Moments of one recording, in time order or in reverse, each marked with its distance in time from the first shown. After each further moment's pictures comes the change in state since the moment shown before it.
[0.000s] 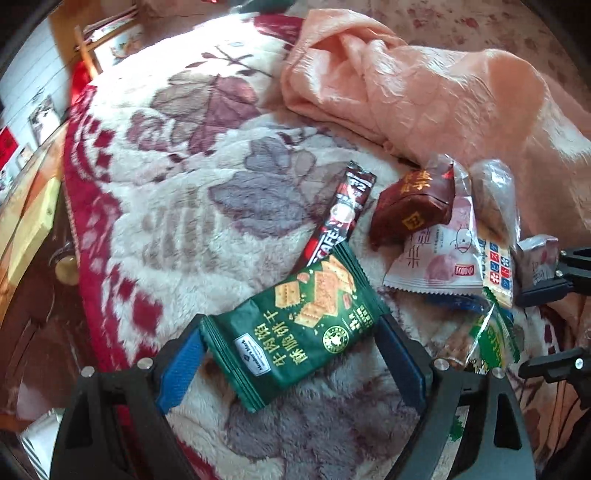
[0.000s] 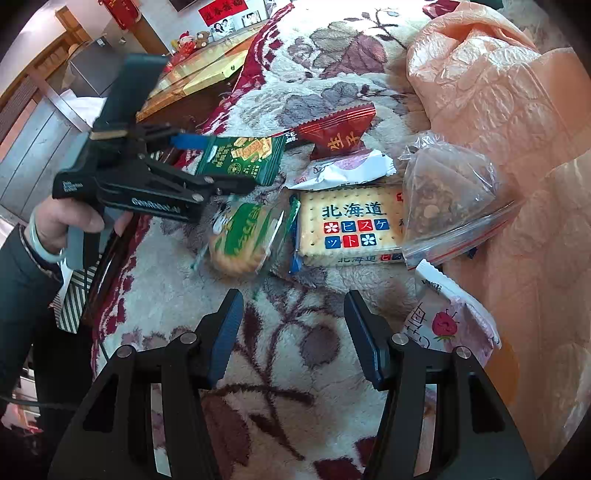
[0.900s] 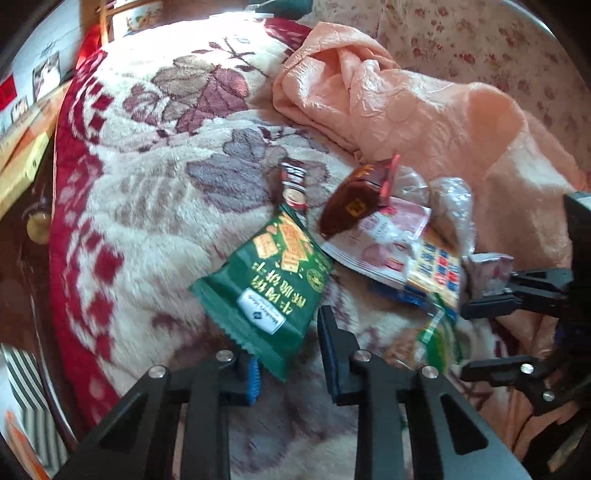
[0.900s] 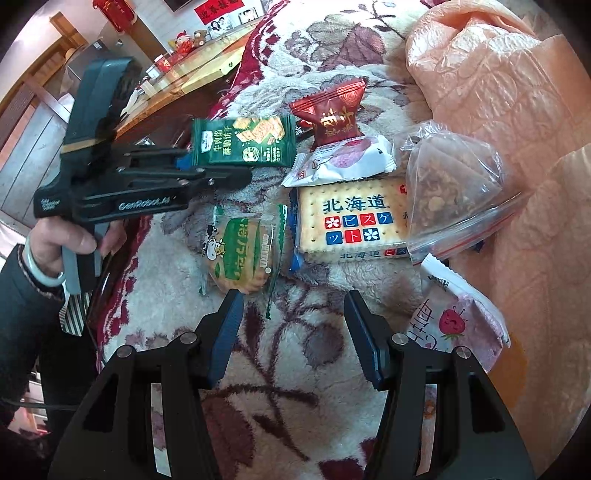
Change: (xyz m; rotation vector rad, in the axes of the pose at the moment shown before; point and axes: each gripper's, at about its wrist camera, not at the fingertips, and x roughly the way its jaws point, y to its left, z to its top) left arm -0.017 -0.010 -0.024 -0.184 -0.047 -0.170; right arm 0.003 0.000 0.001 0.021 0.020 0.023
